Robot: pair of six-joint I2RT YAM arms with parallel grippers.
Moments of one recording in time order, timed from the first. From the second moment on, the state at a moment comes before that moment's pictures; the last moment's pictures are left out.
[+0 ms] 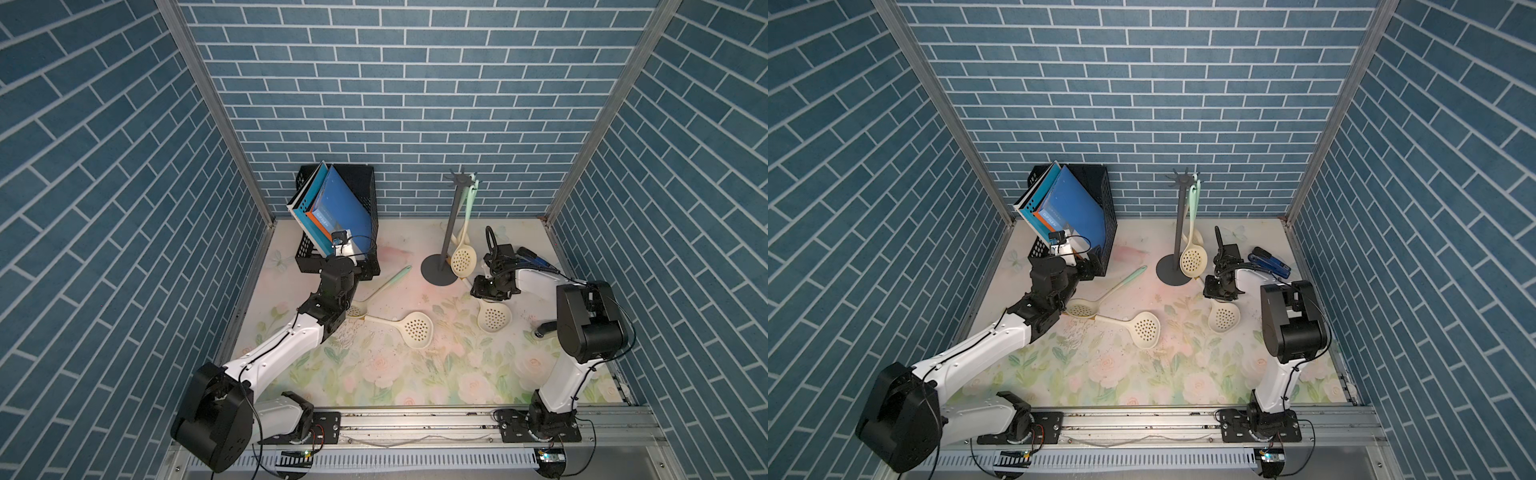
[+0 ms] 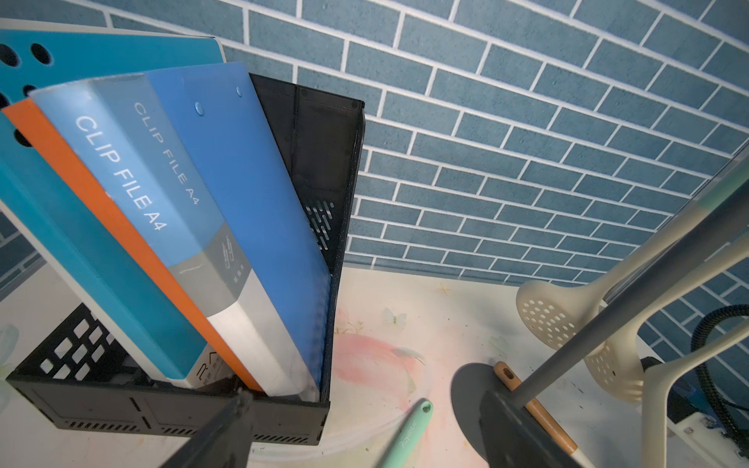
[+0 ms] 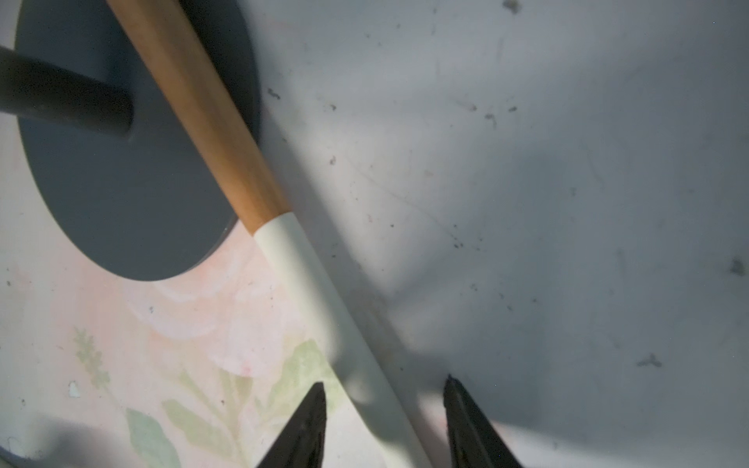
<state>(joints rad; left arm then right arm) -0.49 1.24 0.75 0.29 -0.32 -0.33 0.23 1.83 1.10 -0.47 -0.20 0.25</state>
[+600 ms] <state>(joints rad) -0.49 1.24 0.75 0.29 -0.31 -0.34 0.23 1.83 1.10 -0.46 -0.17 0.29</state>
